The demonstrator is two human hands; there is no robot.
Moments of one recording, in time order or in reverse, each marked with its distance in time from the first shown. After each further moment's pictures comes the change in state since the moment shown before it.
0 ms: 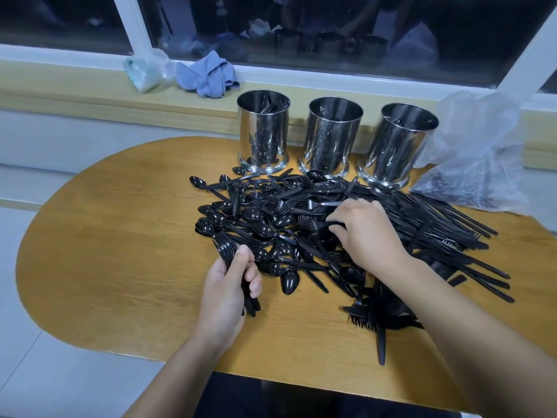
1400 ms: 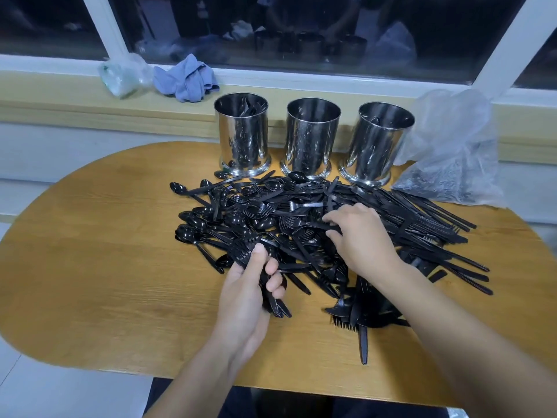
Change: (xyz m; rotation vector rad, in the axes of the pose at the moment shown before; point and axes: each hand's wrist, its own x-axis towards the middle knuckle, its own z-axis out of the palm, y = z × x) left_hand -0.012 -0.002 0.069 -0.199 -0.001 -0.149; right_hand -0.014 0.019 -0.002 -0.013 -0.039 0.135
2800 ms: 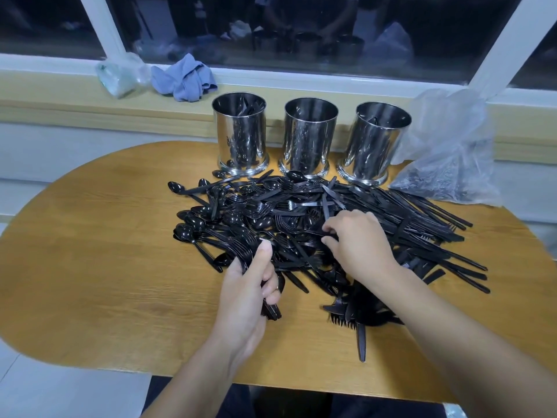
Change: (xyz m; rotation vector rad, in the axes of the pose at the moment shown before) left_hand -0.007 0.006 0.002 0.201 0.006 0.044; right_hand -0.009 -0.008 -0.001 -0.083 -0.015 0.008
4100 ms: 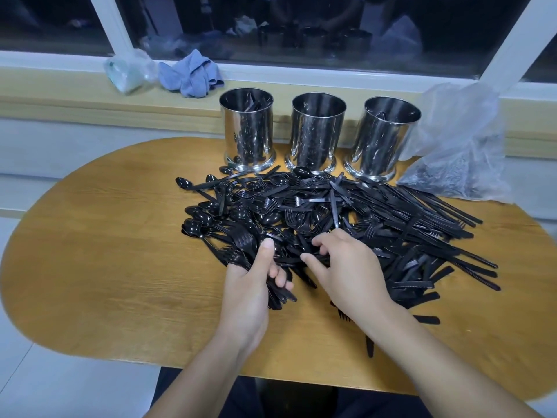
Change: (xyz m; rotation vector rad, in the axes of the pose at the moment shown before) left_hand -0.001 -0.001 -0.001 -0.065 0.046 0.066; right_hand -0.055 -0.049 0.009 0.282 0.133 0.051
